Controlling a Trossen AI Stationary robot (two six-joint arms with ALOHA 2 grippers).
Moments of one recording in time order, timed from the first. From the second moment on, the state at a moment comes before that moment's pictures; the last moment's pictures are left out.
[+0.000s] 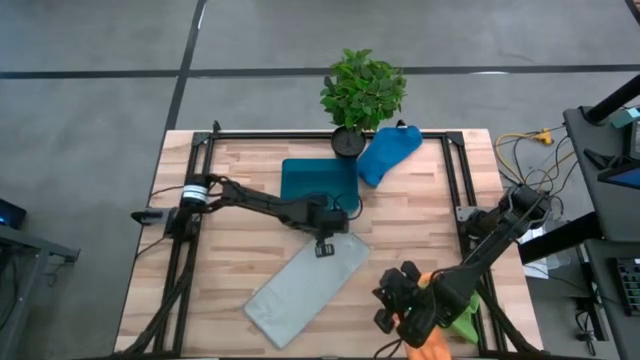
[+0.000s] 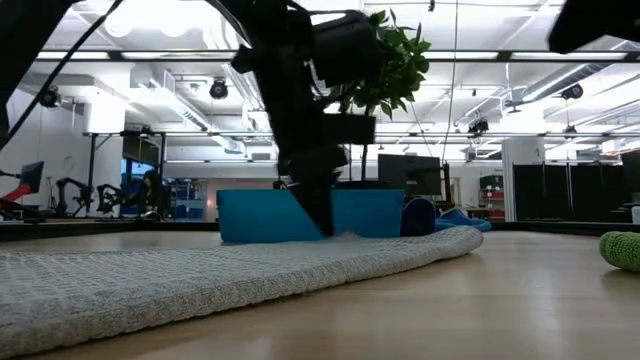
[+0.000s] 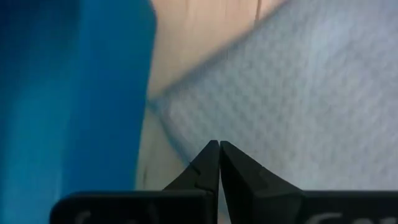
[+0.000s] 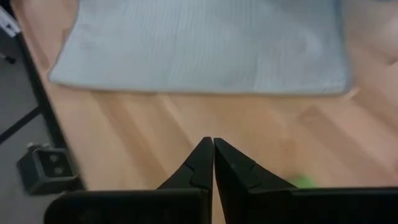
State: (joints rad) left arm -0.06 2.04 1.46 -0.62 -0.22 -0.15; right arm 0.81 1.71 1.25 -0.74 0.63 1.38
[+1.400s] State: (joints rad) left arm -0.27 1.92 1.38 -0.83 -0.48 -0.61; right arm 0.77 1.71 1.29 -0.75 0.68 1.31
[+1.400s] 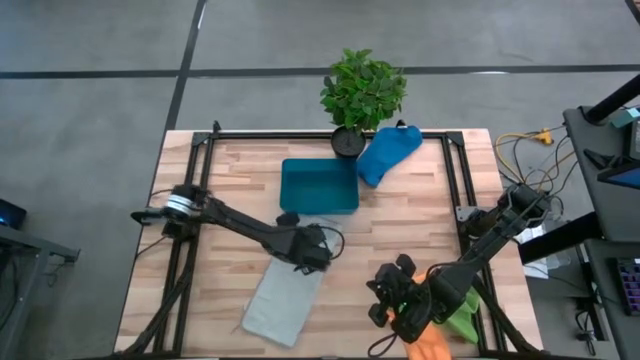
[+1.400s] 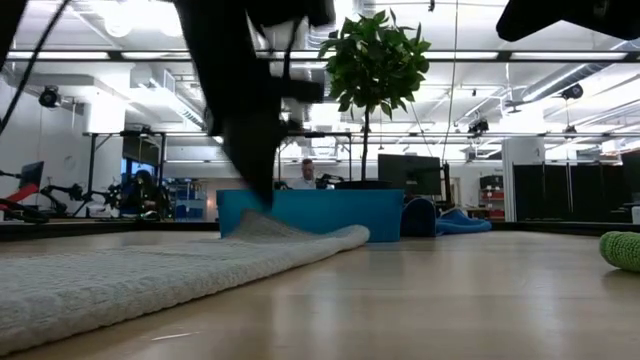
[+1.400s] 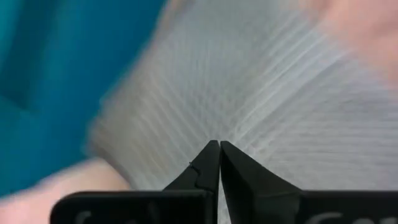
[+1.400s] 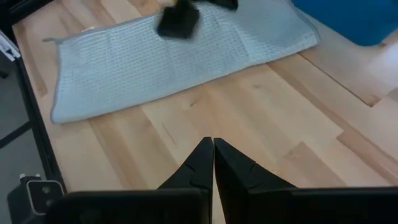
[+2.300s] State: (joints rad) left arm -0.44 1.90 1.16 -0.26 0.17 -0.25; right arm 0.77 1.71 1.29 -0.74 0.67 1.31
